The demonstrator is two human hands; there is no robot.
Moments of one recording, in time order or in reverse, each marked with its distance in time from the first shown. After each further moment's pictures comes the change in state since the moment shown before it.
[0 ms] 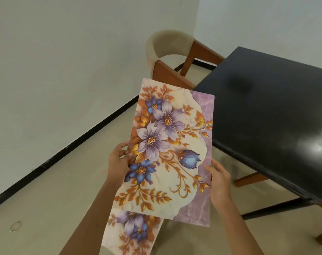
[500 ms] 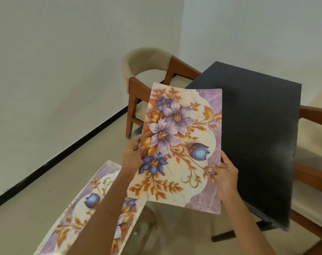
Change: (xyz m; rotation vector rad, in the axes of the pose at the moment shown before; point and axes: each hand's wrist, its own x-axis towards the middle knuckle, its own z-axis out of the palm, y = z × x) left_hand 0.011 0.098 0.190 -0.001 -0.128 0.105; right_hand 0.114 -0.122 -0.105 -0.081 0.019 -0.136
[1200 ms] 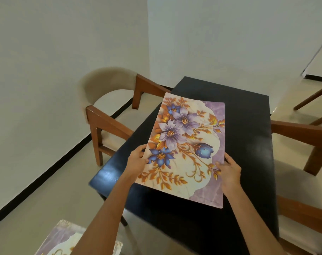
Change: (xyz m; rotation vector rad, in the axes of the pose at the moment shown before) left_hand 0.171 0.071 0.170 0.149 -0.352 -0.049; right_hand 0.222 -0.095 -0.038 -0.019 0.225 0.091
